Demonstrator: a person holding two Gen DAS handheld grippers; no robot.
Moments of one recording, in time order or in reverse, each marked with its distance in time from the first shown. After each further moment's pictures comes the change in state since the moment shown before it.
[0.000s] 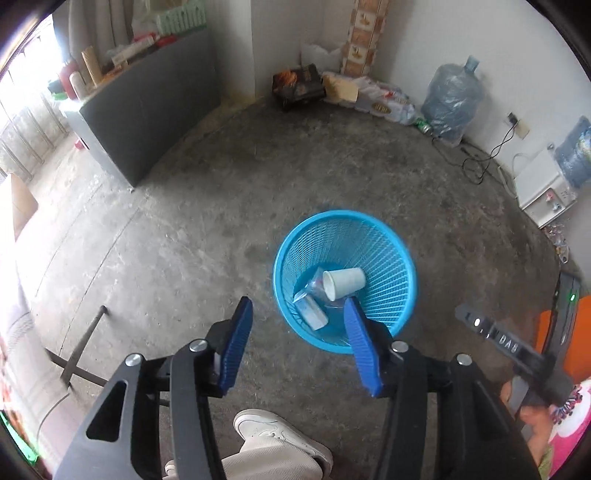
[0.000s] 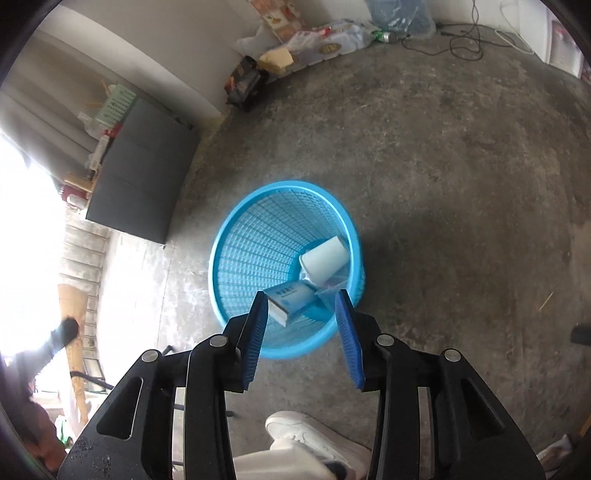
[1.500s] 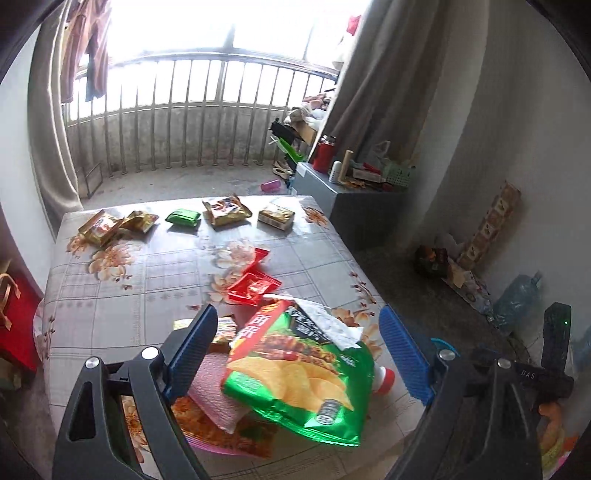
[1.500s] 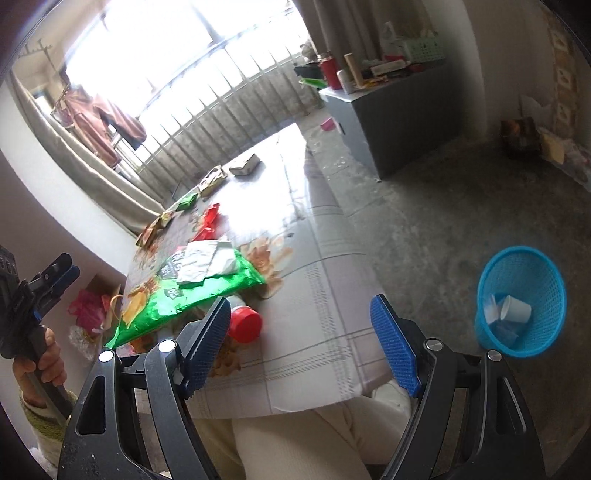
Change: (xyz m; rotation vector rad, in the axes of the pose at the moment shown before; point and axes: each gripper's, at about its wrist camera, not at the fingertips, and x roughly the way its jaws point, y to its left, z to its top) left arm -0.374 0.290 -0.293 -0.591 -0.541 0.264; right arm -0.104 0.312 -0.164 -0.821 0.150 0.415
